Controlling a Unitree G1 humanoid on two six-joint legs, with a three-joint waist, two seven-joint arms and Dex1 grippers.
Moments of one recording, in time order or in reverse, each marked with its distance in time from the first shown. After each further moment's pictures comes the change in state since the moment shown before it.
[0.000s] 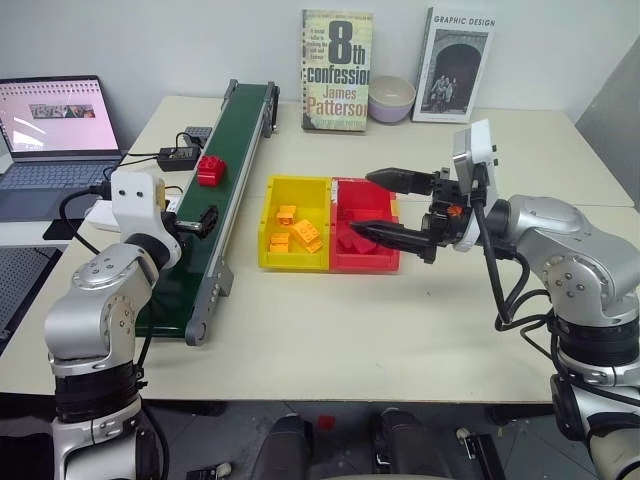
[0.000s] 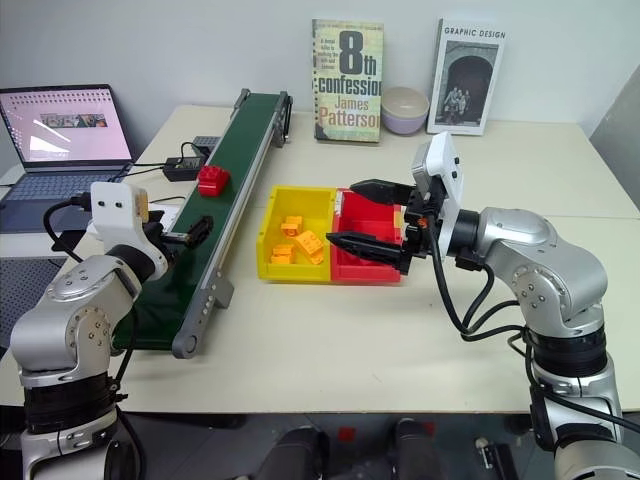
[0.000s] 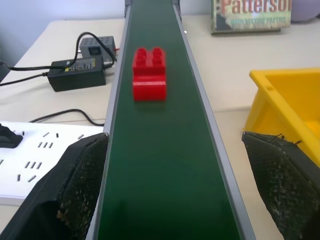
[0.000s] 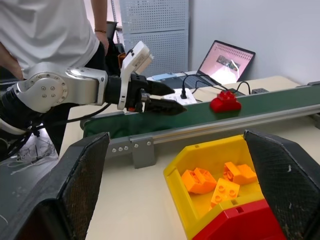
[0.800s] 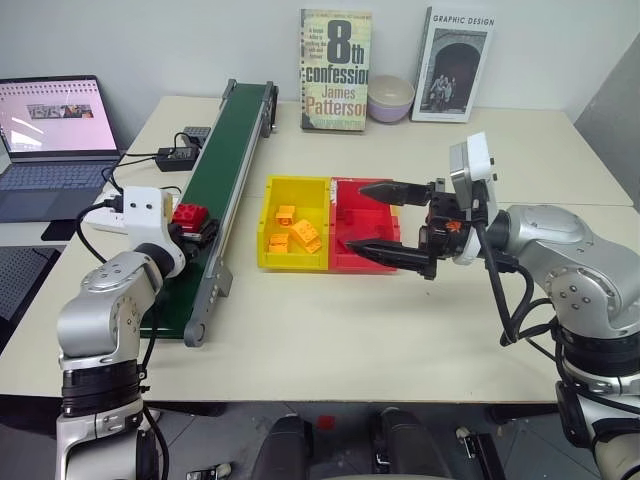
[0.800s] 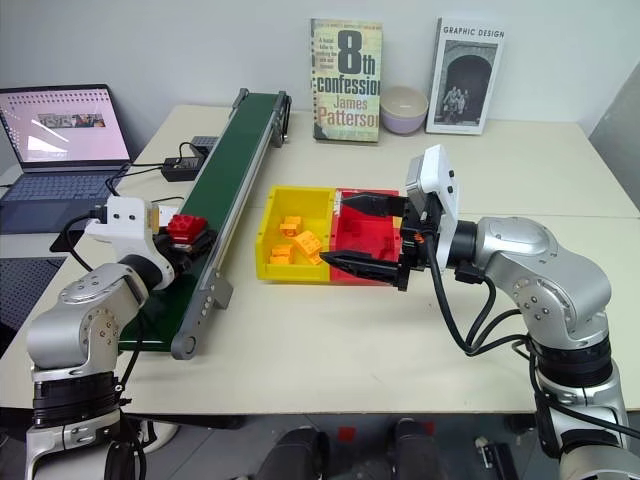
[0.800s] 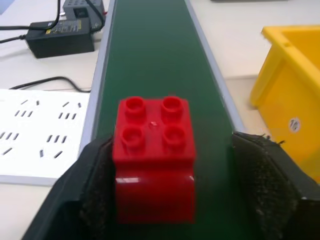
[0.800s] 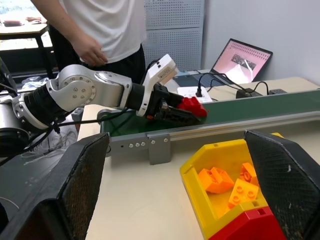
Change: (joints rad) left arm 0.031 0.024 -0.017 0.080 0.020 0.011 -0.044; right arm 0.030 -0.017 0.016 -0.064 0.038 0.005 0.007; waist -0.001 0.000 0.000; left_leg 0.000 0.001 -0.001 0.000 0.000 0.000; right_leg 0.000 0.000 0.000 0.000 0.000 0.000
